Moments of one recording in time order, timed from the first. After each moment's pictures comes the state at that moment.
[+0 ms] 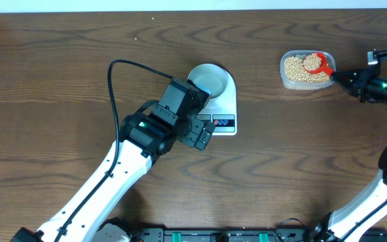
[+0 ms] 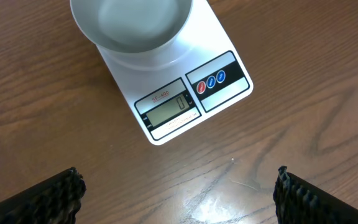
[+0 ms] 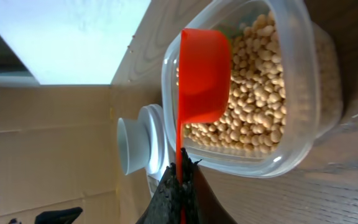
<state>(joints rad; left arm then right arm) -0.58 1.34 1.14 -0.82 0.03 -0.03 -0.53 2.10 1.50 -0.75 -1.16 0.03</state>
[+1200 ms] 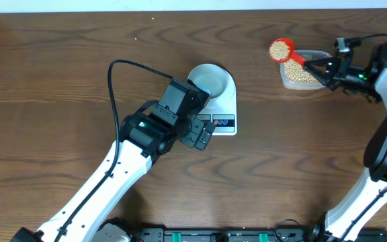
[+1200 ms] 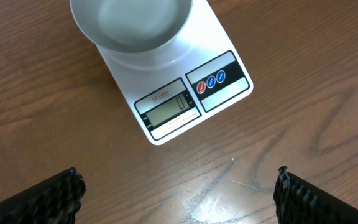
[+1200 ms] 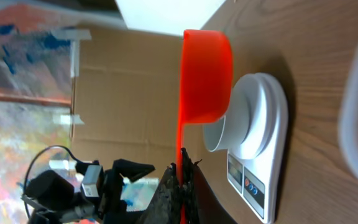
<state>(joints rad) -0.58 1.34 1.14 -0.82 0.03 -0.03 -0.32 2.10 1.50 -0.75 -1.49 0.02</state>
